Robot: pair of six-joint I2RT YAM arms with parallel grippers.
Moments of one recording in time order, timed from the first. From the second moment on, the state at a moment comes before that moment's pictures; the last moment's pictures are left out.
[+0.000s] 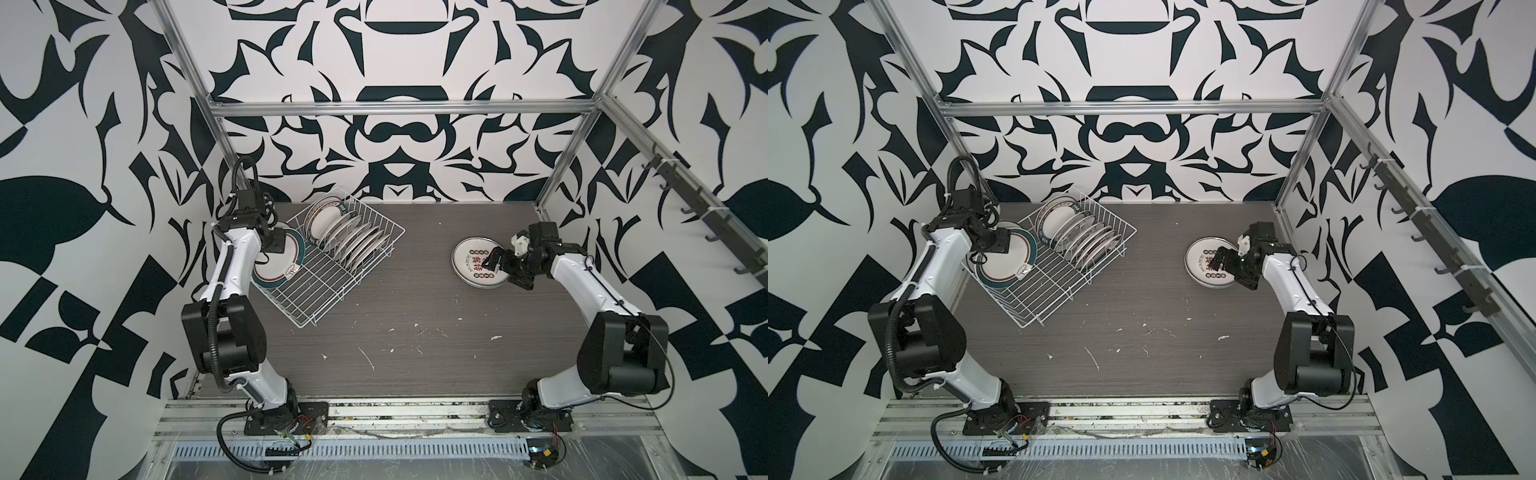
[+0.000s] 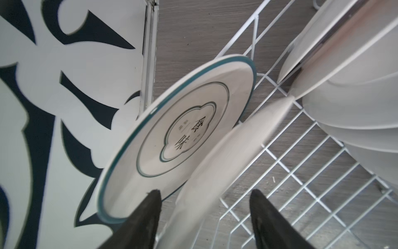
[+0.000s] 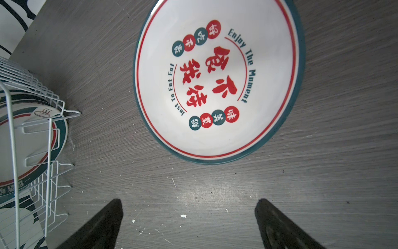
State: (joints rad) left arm 0.14 1.67 1.51 -0.83 -0.10 0.21; right arm -0.08 1.50 1.13 -0.76 -0.38 0.37
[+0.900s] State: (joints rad) left arm 0.14 1.66 1.45 -0.81 -0.11 0.18; right arm -0.08 1.50 1.13 -0.74 -0.46 0.36
